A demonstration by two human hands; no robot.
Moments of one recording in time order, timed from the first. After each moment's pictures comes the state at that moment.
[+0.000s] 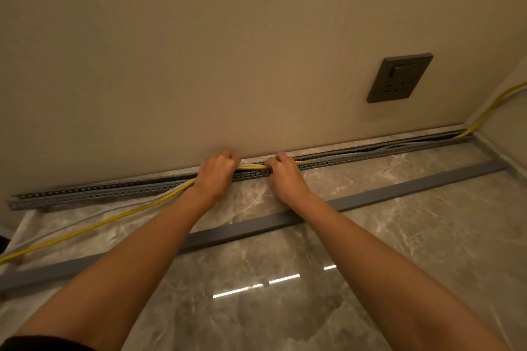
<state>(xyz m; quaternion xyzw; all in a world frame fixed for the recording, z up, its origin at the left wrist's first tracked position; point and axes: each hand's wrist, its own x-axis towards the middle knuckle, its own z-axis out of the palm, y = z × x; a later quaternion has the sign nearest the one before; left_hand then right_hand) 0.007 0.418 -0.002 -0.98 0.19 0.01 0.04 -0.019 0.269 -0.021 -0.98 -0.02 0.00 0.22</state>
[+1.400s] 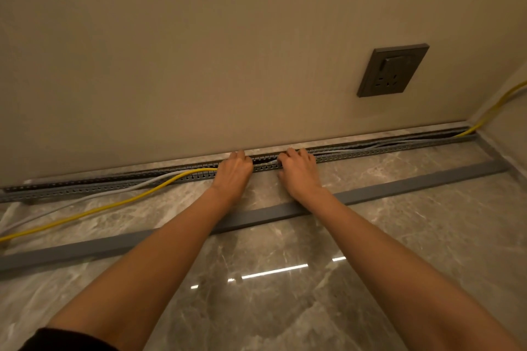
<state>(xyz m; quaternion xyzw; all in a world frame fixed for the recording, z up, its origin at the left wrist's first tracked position) -0.010 0.351 -0.010 -0.98 0.17 0.03 0.09 -0.021 0.215 -0.020 -1.00 -0.02 0.02 0.09</state>
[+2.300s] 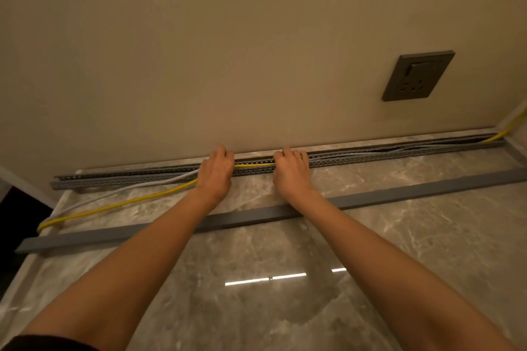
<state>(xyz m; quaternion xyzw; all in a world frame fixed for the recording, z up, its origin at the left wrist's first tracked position) -0.024 0.428 0.001 -1.00 0.08 -0.01 0.06 -0.031 0.279 -0.011 -0.99 -0.05 -0.03 0.15</state>
